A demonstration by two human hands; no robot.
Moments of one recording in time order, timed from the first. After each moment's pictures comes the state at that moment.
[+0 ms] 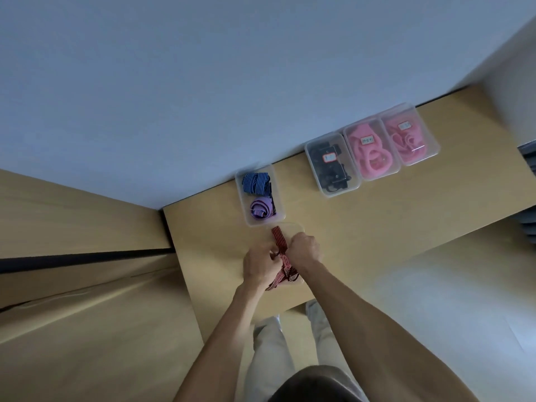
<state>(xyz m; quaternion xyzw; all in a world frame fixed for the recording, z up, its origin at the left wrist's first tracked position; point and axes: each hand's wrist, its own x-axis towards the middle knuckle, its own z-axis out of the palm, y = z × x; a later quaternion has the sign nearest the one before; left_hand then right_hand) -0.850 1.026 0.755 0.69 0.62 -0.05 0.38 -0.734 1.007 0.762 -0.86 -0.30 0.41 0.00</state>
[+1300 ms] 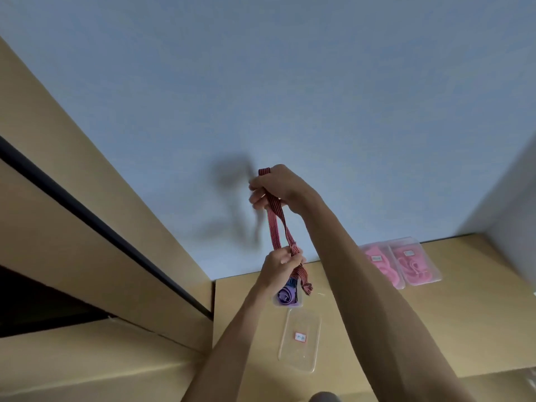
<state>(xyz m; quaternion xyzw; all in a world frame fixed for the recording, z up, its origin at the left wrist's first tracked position) -0.804 1.072 1.008 0.65 0.51 0.25 0.51 -0.702 1.141 1.173 -0.55 -0.49 0.57 0.36</state>
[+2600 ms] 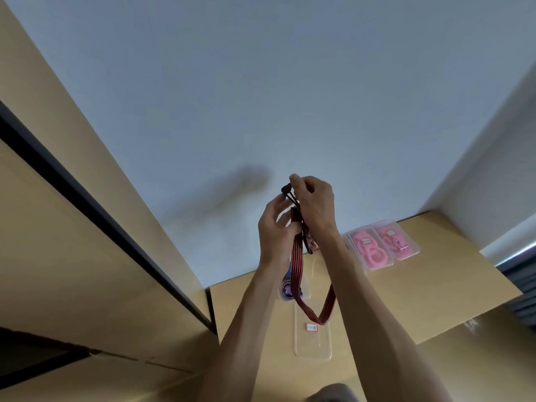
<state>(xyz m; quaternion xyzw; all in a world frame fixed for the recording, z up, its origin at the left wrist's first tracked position) -0.865 1.107 1.067 0.44 0.39 0.47 0.66 -0.769 1.118 1.105 -0.68 -0.38 0.24 0.57</state>
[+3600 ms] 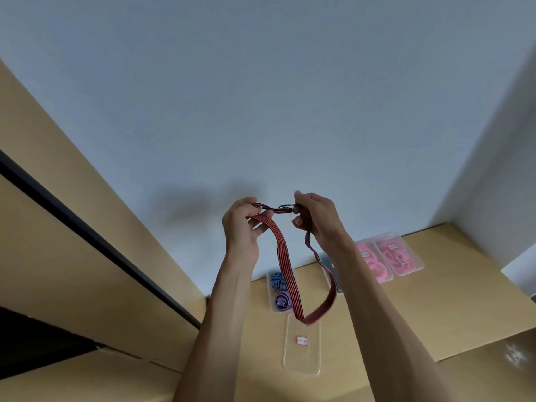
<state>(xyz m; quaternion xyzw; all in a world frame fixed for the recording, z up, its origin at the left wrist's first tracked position) -0.833 1.094 1.135 0.31 0.44 0.54 0.65 -0.669 1.077 1.102 -0.52 -0.30 0.52 0.61</state>
